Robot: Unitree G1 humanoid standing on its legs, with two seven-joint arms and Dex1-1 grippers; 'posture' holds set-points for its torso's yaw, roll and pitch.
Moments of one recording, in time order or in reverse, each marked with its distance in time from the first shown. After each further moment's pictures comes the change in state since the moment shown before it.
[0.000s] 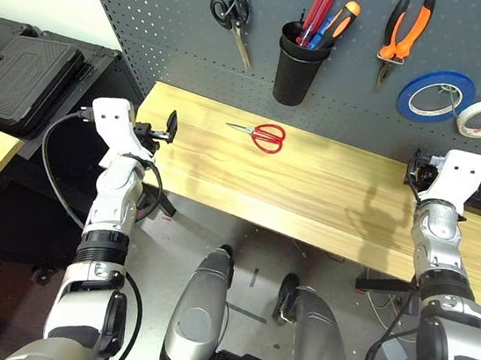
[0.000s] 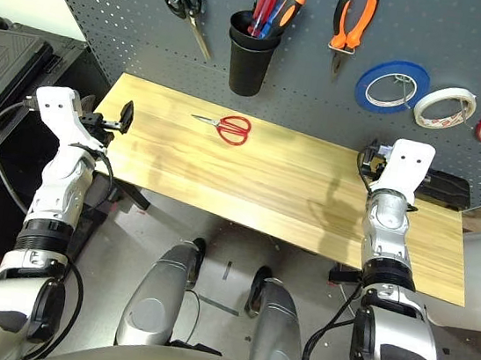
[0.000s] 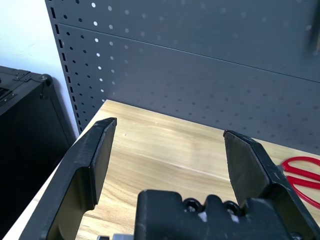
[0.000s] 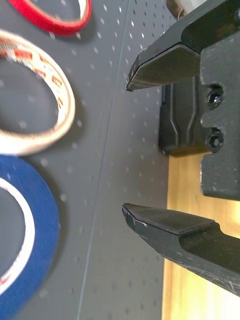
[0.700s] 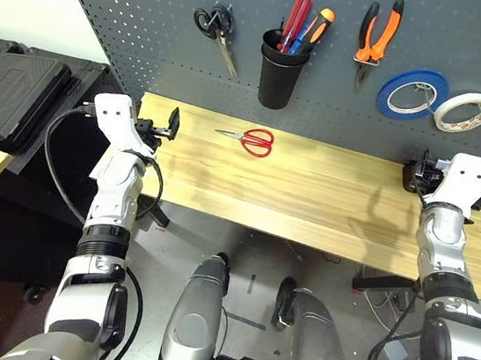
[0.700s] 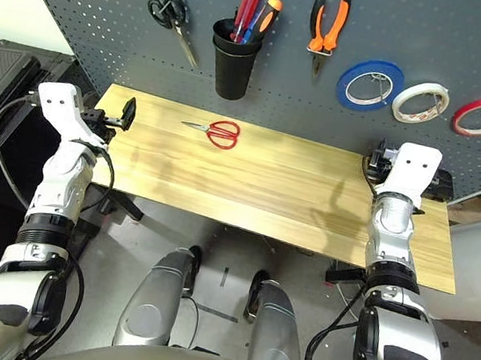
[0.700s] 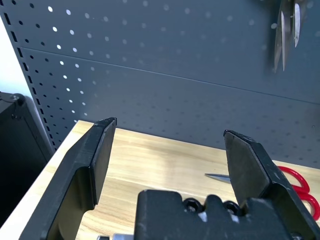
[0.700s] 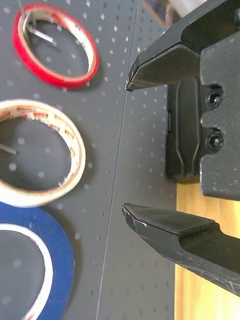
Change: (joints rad) left arm -0.024 0.006 -0.001 0.041 0.000 -0.022 -0.020; right arm 0.008 -0.007 0.001 0.036 -0.017 -0.073 0.075
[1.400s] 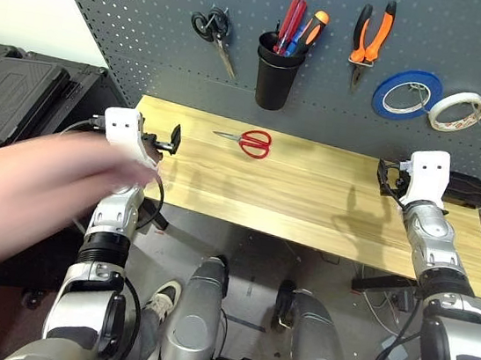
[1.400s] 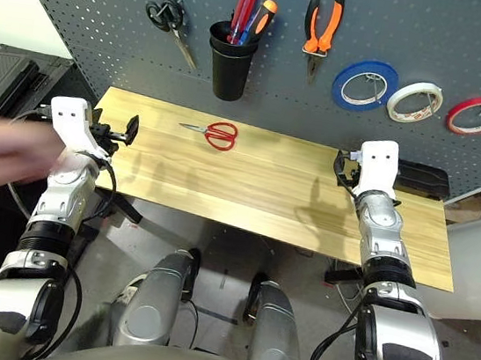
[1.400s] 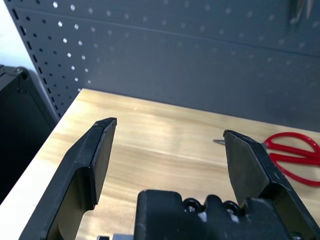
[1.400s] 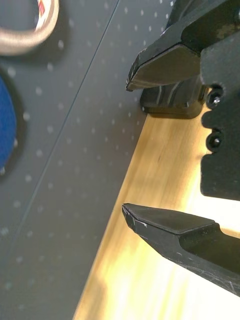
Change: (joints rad) left arm 0.056 -0.001 -0.029 0.009 0.038 0.050 0.031; right arm -0.028 -0.014 0.116 -0.010 -0.049 0.216 0.232
